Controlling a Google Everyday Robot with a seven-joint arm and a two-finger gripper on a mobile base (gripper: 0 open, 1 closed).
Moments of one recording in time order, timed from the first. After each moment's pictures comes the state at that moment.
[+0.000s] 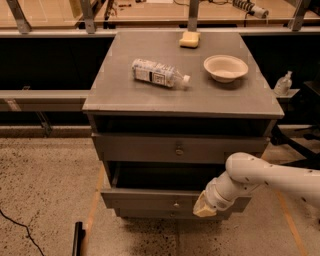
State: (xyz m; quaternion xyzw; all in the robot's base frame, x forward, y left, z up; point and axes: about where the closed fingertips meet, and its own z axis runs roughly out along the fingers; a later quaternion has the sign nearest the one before) arm 0.473 -0.144 0.488 -0.62 0.75 0.19 0.13
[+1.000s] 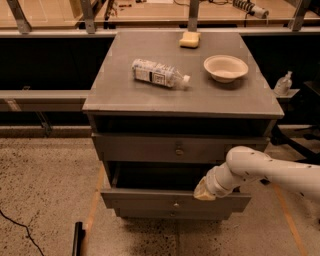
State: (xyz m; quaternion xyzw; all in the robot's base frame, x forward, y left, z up) arm 0.530 -0.152 0.497 -0.63 0.74 0.13 0.19
